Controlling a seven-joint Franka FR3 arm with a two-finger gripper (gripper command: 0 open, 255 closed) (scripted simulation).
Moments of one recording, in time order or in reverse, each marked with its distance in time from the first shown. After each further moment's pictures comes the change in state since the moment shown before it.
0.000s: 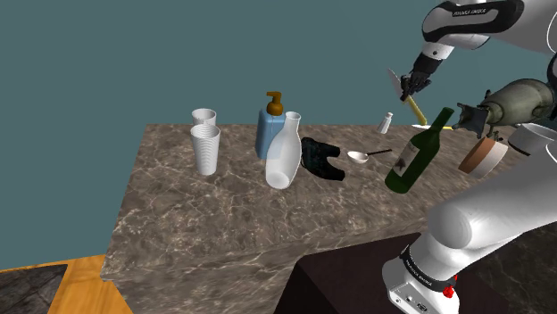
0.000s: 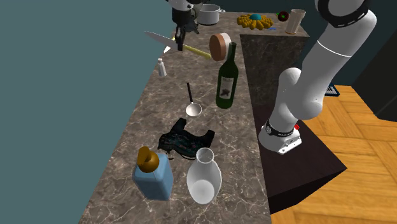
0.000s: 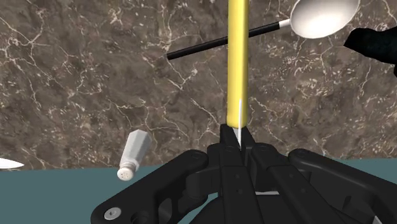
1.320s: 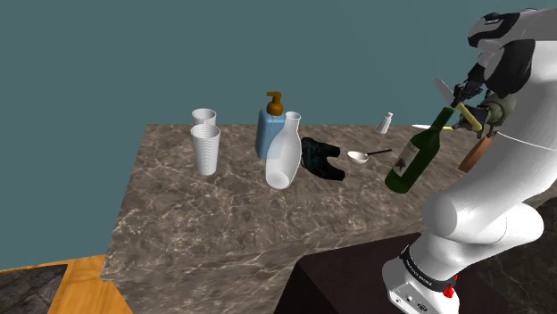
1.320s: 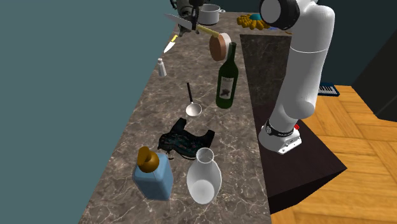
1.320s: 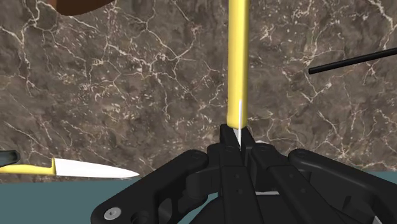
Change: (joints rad) arm -0.254 0.404 -0.273 0.431 0.241 -0.104 -0.557
